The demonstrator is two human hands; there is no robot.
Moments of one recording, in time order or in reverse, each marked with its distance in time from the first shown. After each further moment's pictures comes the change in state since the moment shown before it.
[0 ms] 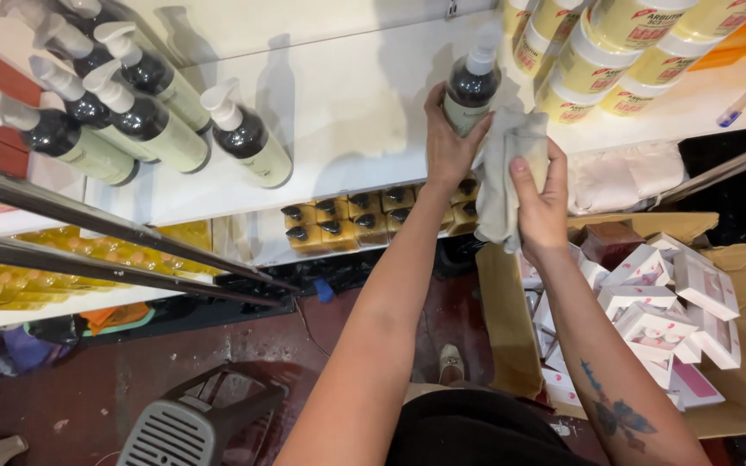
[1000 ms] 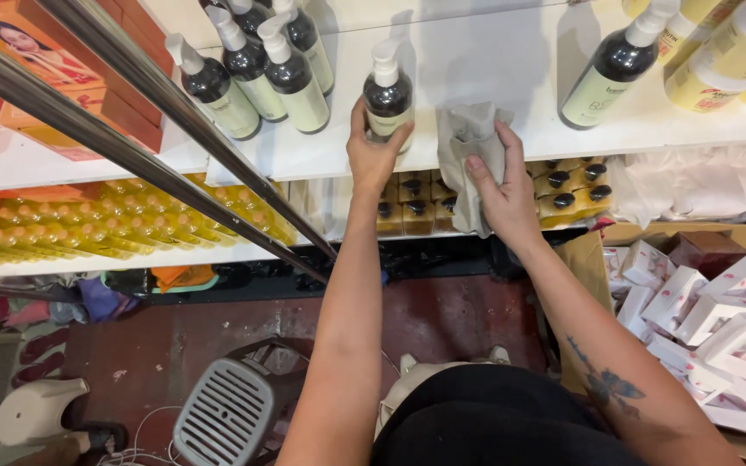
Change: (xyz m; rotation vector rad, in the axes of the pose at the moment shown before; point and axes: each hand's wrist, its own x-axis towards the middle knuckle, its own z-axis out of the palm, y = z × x) left_hand 0.017 -0.010 -0.310 0.022 0.120 -0.142; right_hand -0.064 -0.017 0.188 -0.380 -0.261 -0.110
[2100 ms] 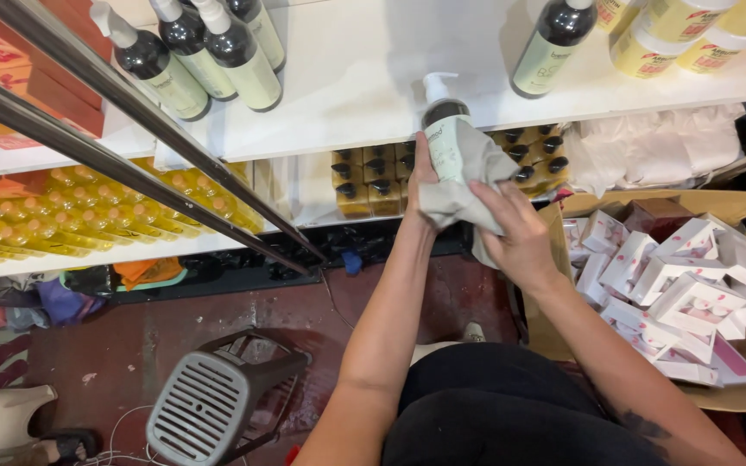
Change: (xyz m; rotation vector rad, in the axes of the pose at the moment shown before) left_hand -0.130 0.026 0.111 -1.236 -0.488 -0.786; right_hand -0.099 0.027 -0.079 -0.522 -0.016 -0.388
